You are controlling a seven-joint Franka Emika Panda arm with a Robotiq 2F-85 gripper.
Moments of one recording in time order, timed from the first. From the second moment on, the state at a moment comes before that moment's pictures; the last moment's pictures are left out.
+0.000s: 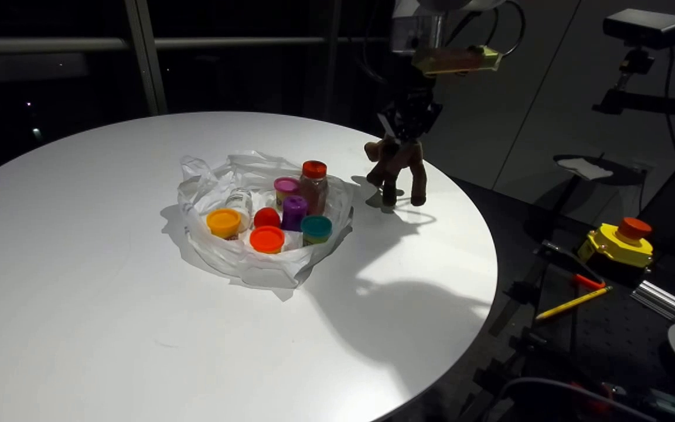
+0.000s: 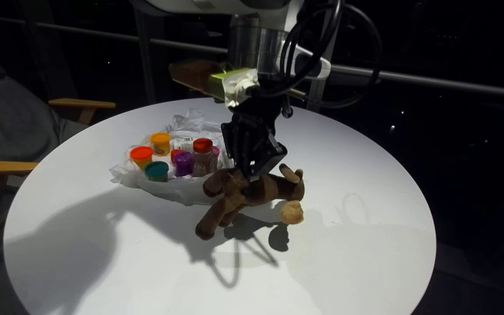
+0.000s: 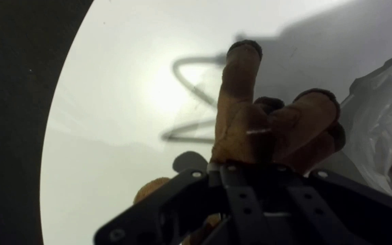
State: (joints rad) arm -0.04 0.29 -0.09 -2.18 -0.07 2.33 0.36
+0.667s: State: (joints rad) arm -0.01 0.26 -0.09 -2.12 -0.04 2.28 0.43
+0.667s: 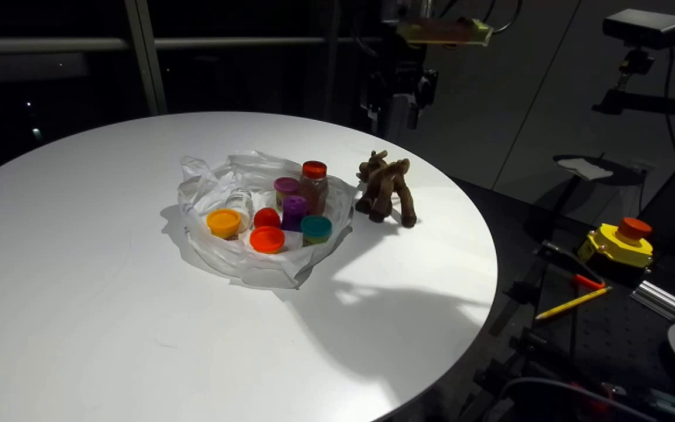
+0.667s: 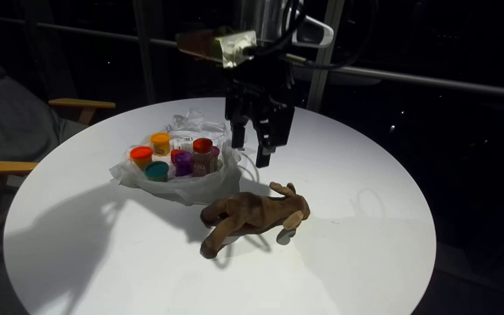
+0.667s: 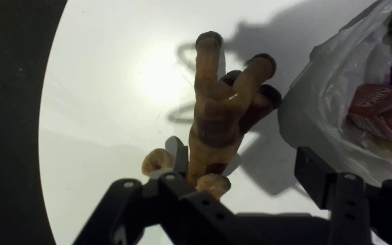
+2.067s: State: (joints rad) arm 0.05 0.25 -0.04 -2.12 -0.13 2.29 0.41
